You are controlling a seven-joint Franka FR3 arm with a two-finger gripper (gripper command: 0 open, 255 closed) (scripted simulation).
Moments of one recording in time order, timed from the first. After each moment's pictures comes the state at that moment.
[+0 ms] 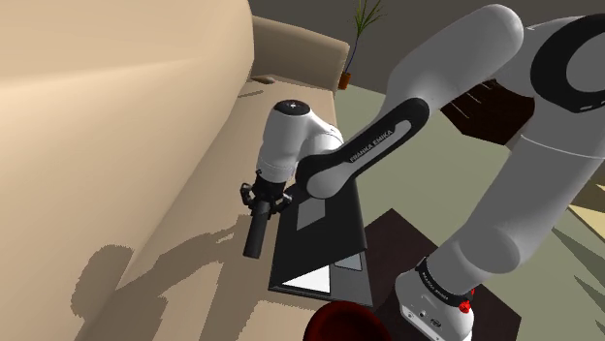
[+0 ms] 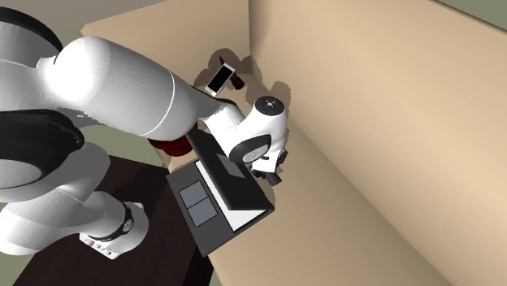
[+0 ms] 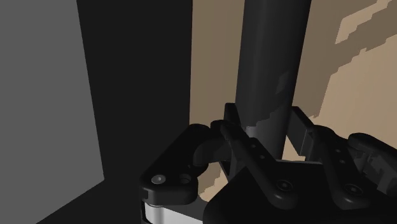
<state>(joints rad) -0.09 0.24 0.66 -2.37 -0.30 2.59 1.57</state>
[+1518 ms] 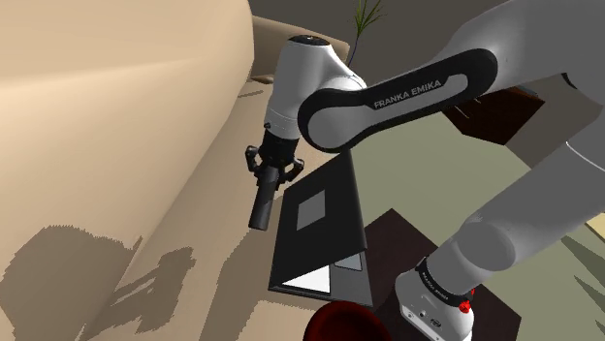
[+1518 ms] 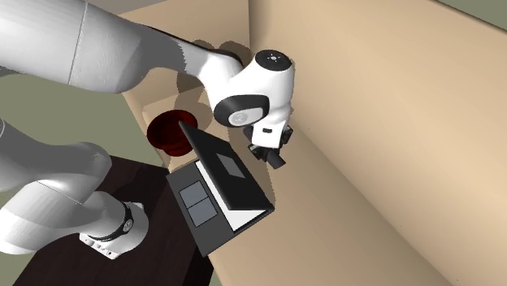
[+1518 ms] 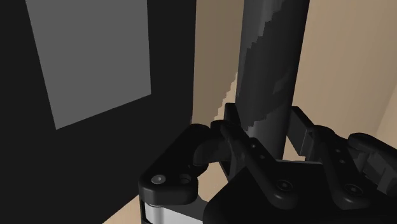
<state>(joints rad) -0.15 -0.06 0.74 -2.30 0.04 2.30 1.33</state>
